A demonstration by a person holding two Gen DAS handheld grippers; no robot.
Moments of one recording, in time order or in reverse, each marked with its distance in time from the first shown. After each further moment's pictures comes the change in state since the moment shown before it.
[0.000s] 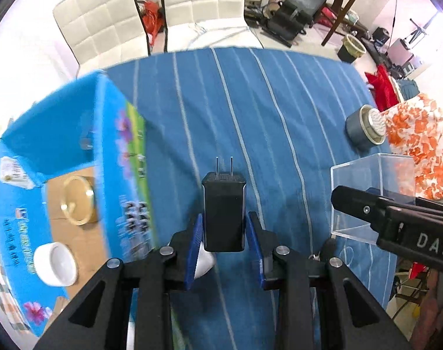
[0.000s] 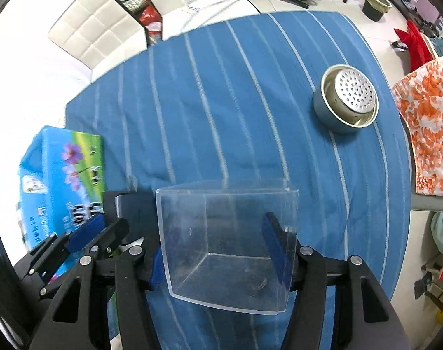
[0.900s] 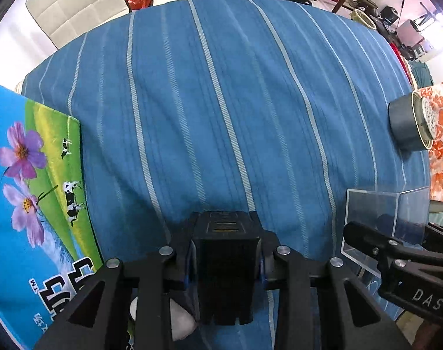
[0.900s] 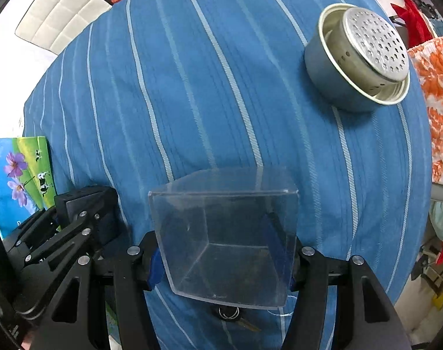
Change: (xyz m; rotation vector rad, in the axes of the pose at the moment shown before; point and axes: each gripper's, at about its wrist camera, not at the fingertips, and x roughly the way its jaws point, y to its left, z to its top) left arm 0.126 -0.024 0.048 0.027 0.147 0.023; right arm 0.084 -0.050 0.031 0.060 0.140 -0.055
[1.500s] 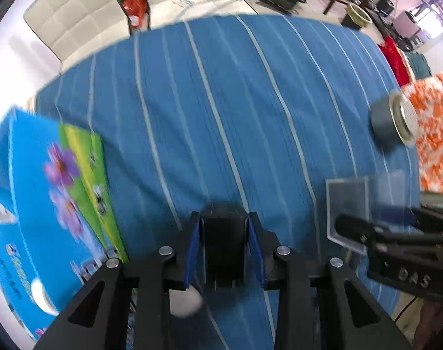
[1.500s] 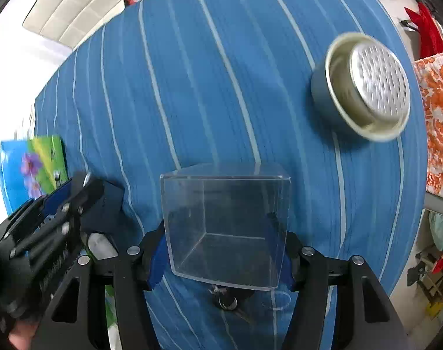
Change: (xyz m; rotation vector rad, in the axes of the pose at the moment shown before) left arm -0.036 -0.018 0.010 0.054 0.014 0.026; right arm -0.021 -0.001 0.019 -0.055 0.063 0.026
